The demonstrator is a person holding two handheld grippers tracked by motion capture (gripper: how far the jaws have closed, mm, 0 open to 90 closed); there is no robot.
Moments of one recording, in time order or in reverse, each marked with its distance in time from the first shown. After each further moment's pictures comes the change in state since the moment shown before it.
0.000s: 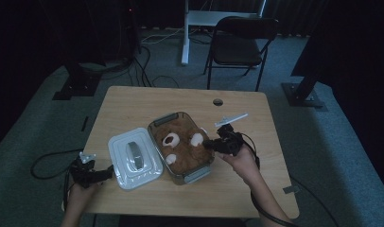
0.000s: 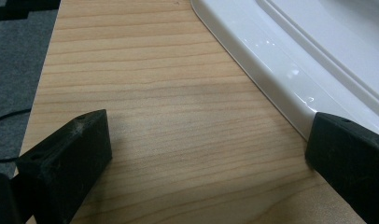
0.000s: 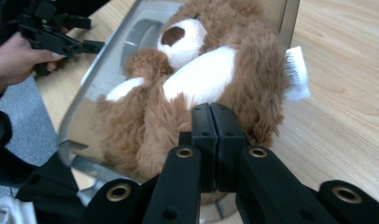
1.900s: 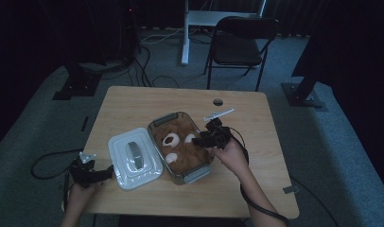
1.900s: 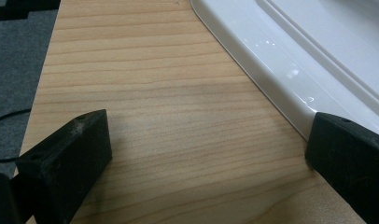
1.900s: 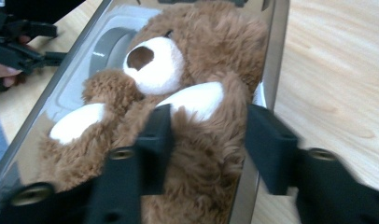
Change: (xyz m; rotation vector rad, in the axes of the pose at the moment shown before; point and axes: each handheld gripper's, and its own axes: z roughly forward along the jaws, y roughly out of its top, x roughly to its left) left arm 0.000 0.000 0.000 0.001 0.000 0.002; right arm -0.007 0.019 0.037 -0.004 -0.078 0.005
